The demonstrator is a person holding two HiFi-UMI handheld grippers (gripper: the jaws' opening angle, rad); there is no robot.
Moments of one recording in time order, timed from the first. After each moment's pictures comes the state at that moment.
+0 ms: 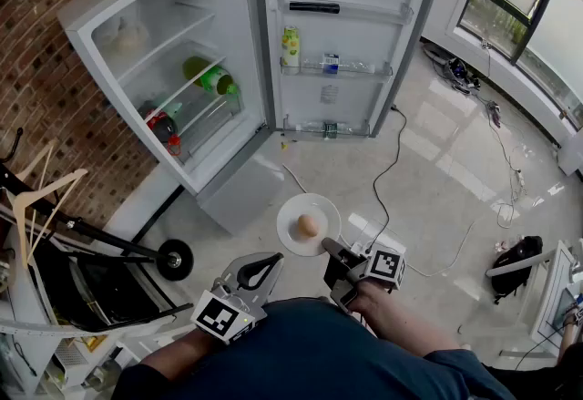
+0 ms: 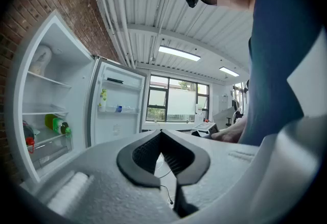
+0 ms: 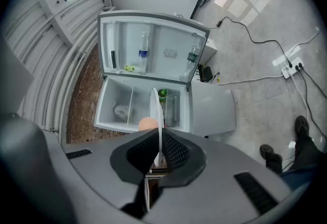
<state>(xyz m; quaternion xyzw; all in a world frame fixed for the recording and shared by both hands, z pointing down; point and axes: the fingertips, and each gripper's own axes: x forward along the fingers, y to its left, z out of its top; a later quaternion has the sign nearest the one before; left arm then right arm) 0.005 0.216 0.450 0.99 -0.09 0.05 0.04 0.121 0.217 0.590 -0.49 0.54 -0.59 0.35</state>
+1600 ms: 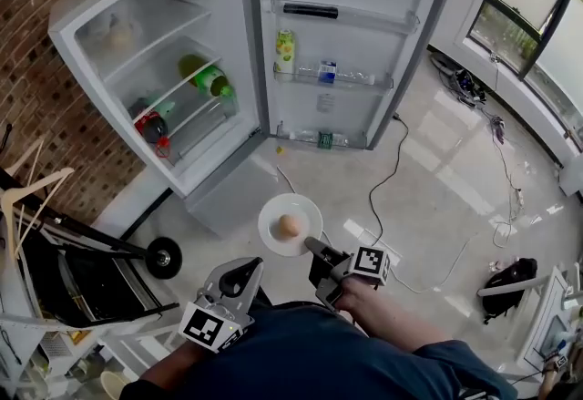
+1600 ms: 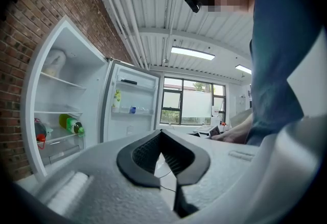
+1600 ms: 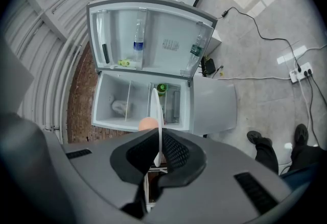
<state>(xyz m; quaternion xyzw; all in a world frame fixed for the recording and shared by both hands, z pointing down) 0.033 0.185 0.459 0.98 -0.18 0.04 0.05 0.152 0.167 0.599 -0.45 0.57 -0.61 0.32</state>
